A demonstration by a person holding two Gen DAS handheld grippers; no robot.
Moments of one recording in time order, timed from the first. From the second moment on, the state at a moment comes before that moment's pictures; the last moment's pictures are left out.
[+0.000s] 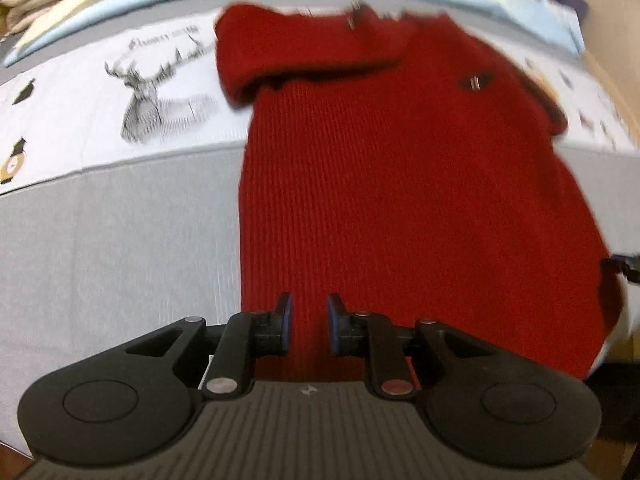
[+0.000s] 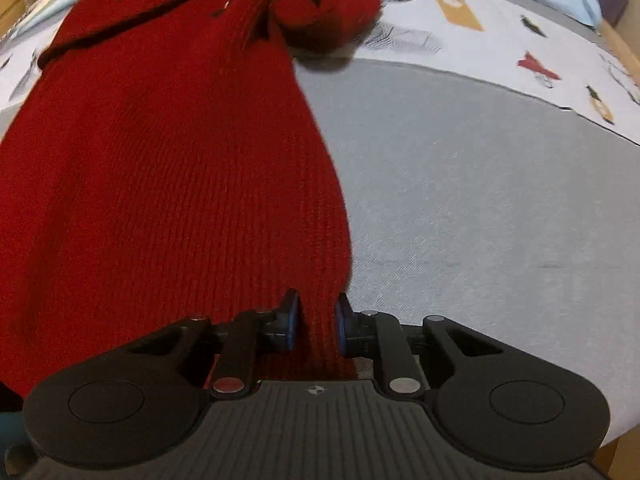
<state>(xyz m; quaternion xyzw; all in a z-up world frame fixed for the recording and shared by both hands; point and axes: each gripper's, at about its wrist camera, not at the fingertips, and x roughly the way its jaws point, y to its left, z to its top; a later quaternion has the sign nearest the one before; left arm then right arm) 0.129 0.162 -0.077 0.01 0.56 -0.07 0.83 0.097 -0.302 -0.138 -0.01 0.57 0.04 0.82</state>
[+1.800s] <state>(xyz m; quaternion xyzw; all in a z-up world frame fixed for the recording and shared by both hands) 0.215 0.106 -0.093 0.00 0.55 0.00 0.84 0.279 -0.559 -0.201 0.42 0.27 -0.25 0.83</state>
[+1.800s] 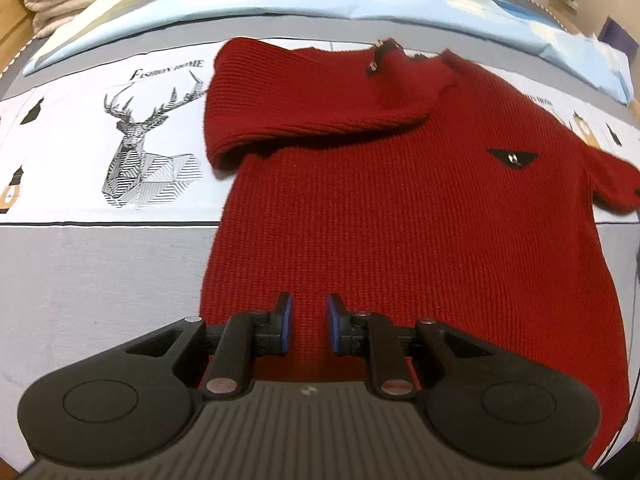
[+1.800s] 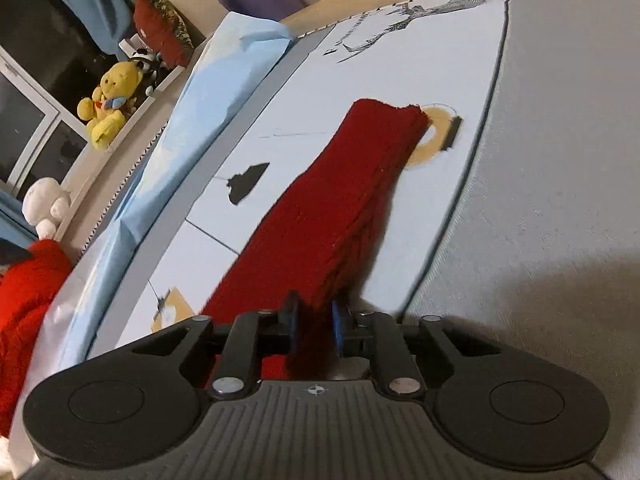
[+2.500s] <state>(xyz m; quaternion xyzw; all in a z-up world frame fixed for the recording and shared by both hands) 0.222 0.100 -0.093 -0.02 0.54 -0.01 0.84 0.260 -0.581 -0.178 0.38 0.25 -0.38 0.81</state>
